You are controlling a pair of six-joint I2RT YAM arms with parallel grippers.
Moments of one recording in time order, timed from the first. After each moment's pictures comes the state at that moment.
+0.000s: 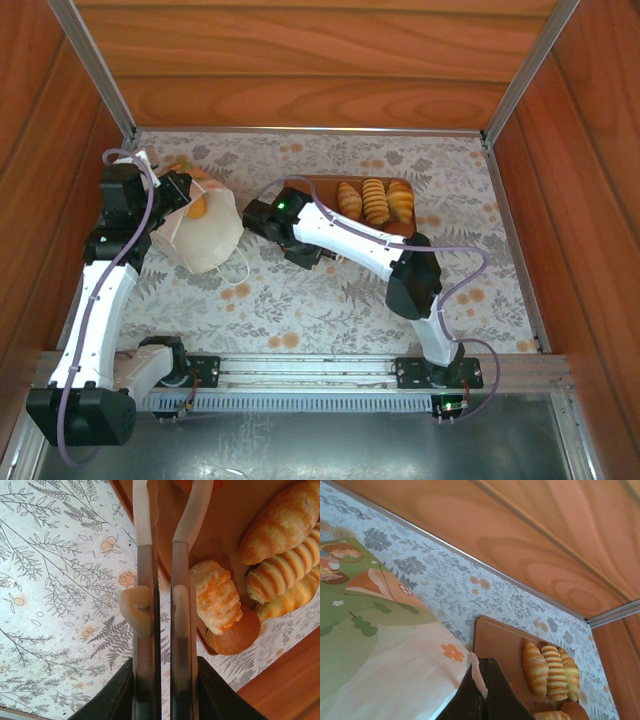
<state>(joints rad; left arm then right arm) -0.01 0.97 0.98 -0.42 0.29 -0.60 1.08 2.10 2.00 -1.59 0.45 -0.02</state>
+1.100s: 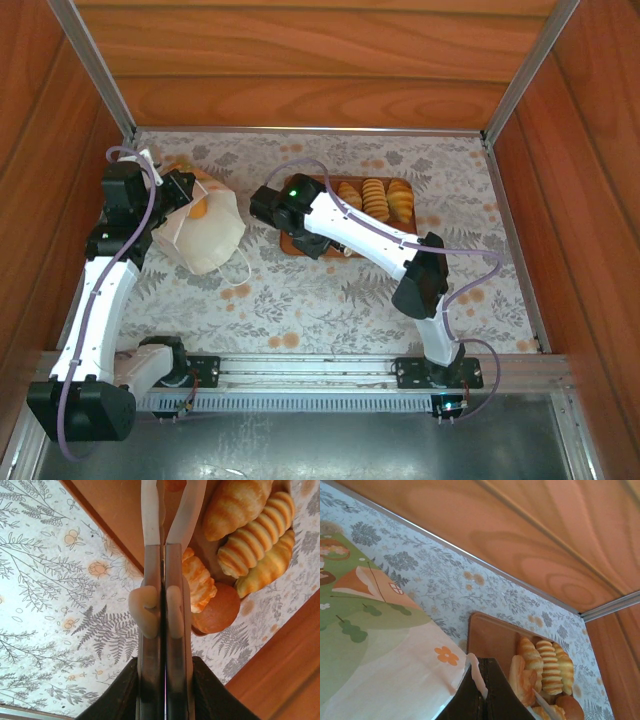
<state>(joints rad) -0.01 1.00 0.98 -0.40 0.34 -0.60 1.06 2.06 2.07 -1.70 0.49 0.10</state>
